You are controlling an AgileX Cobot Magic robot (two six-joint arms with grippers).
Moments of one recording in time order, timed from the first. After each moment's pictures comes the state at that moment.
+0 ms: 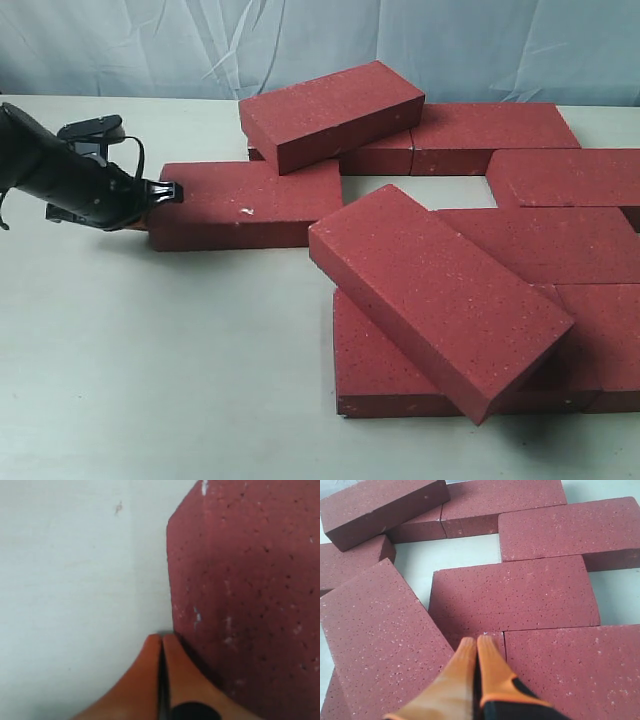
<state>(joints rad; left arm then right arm) -0.10 2.03 -1.08 -0.88 0.32 0.65 0.07 0.61 -0.58 0.15 0.71 0.06</state>
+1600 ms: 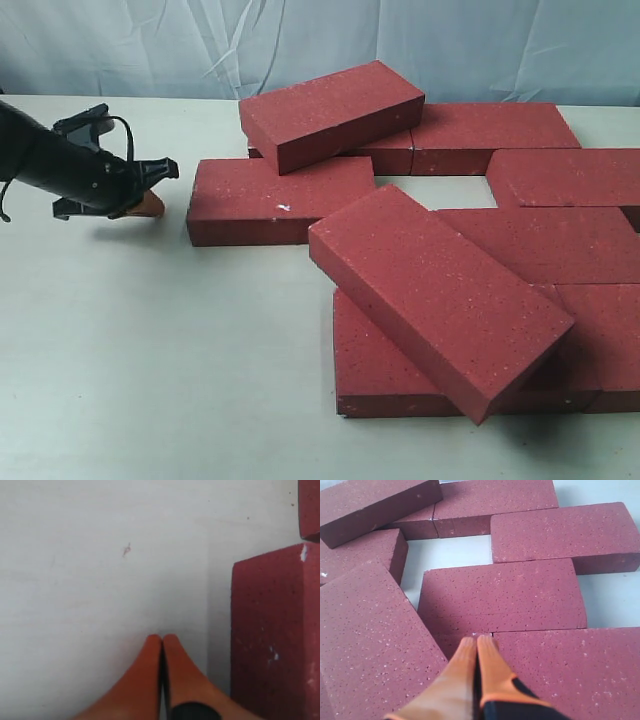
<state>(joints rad) -0.04 2.10 -1.17 -1.10 0.40 0.74 0.07 0.61 -0.58 0.11 0.71 0.06</state>
